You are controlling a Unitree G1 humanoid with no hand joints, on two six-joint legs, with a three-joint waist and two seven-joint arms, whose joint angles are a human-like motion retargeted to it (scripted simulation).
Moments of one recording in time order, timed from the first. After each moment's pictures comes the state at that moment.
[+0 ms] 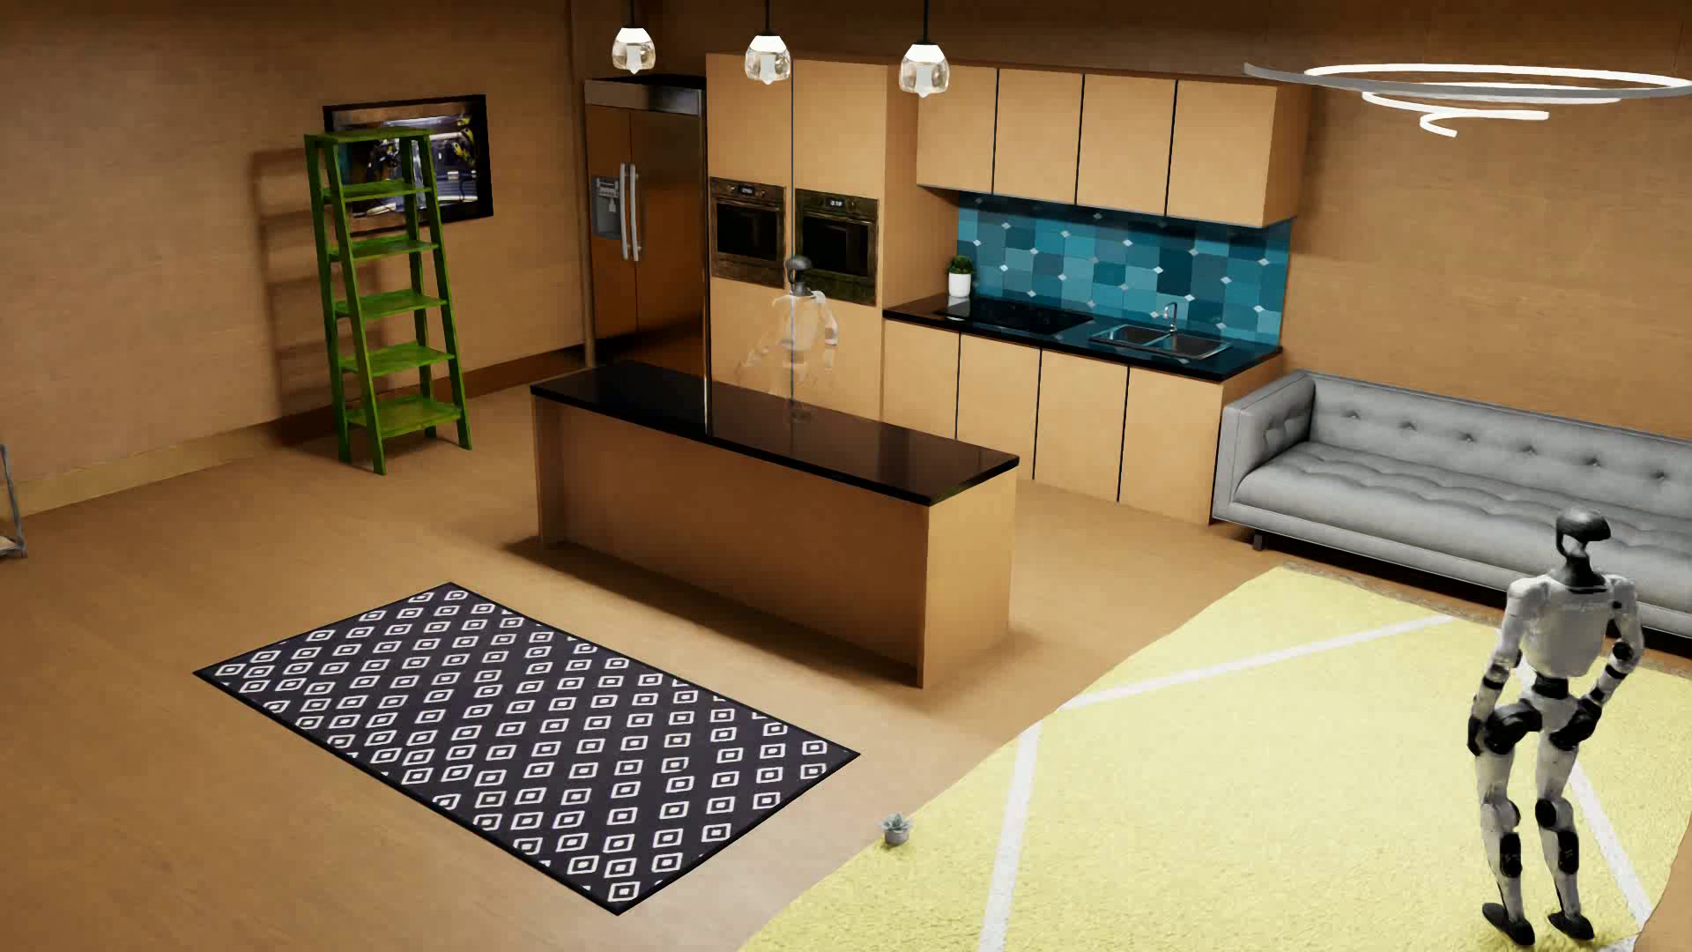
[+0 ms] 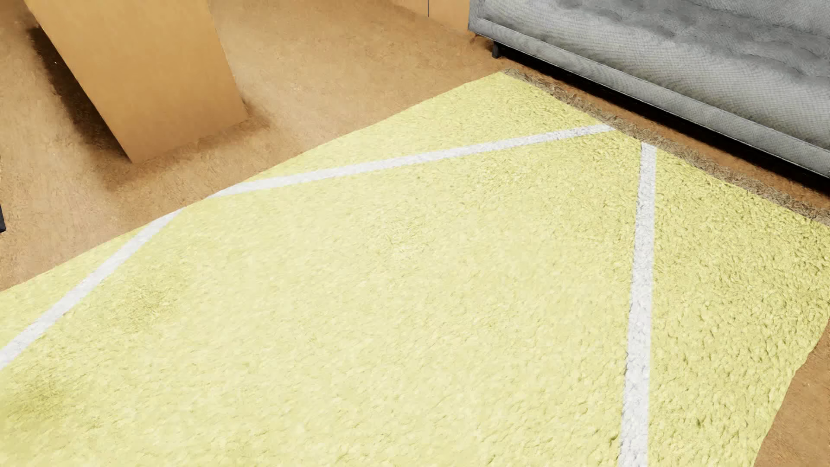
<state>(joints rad) -0.04 -0.06 -0.04 -0.18 -0.09 -0.06 0.00 0.00 -0.03 0.43 0.53 0.21 0.23 -0.36 -0.15 0.32 -0.32 0.00 0.00 -0.62 0.48 0.96 0.85 0.00 0.00 0.00 0.00 0.00 0.00</state>
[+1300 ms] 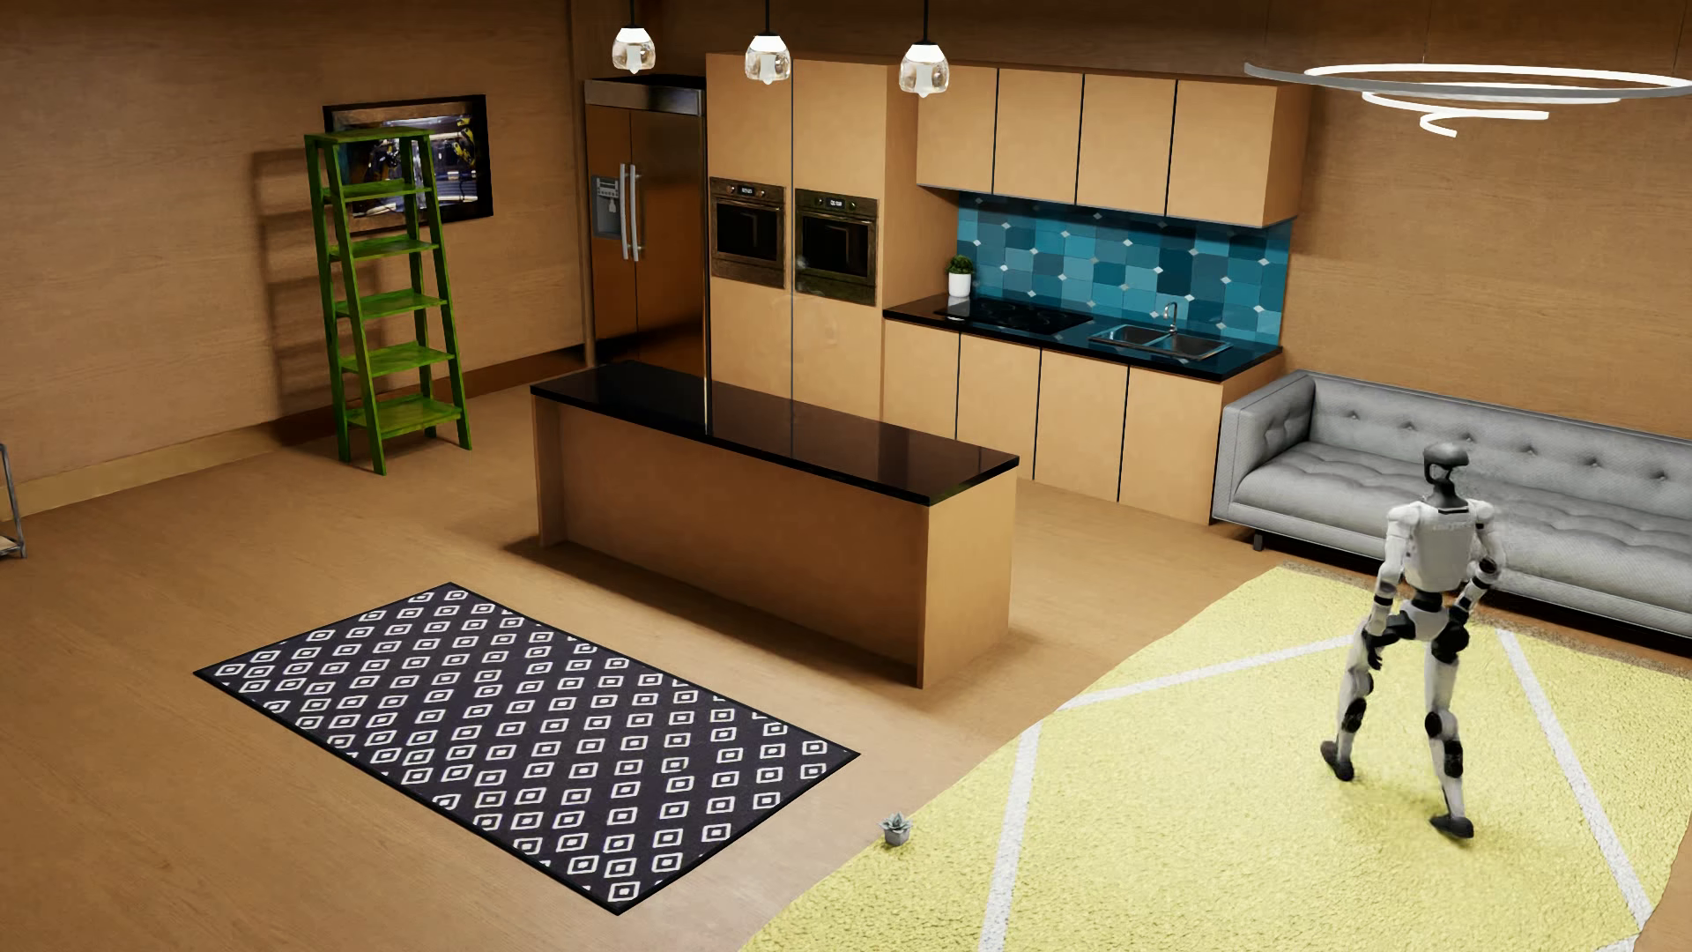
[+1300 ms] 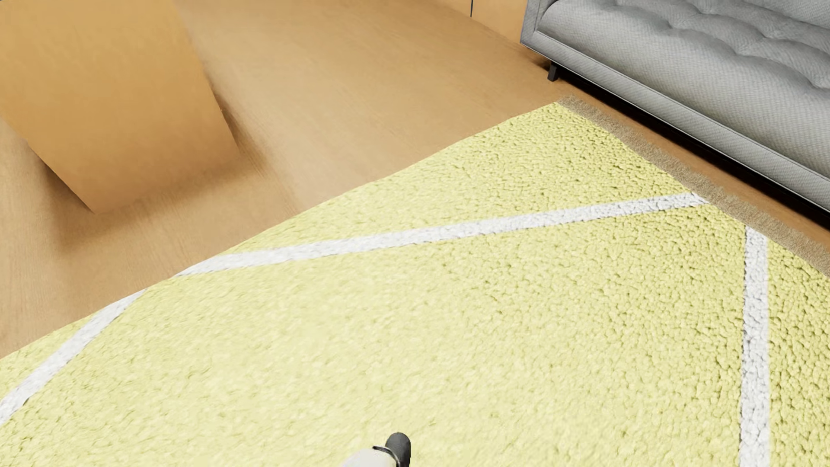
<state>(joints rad) -0.47 0.22 0.14 -0.11 -0.02 -0.07 0.00 0.00 0.10 0.45 0.48 0.31 0.17 -0.11 -0.37 0.37 -0.38 0.00 0.00 -0.66 0.47 0.86 0.76 0.00 0.00 0.00 0.00 0.00 0.00</state>
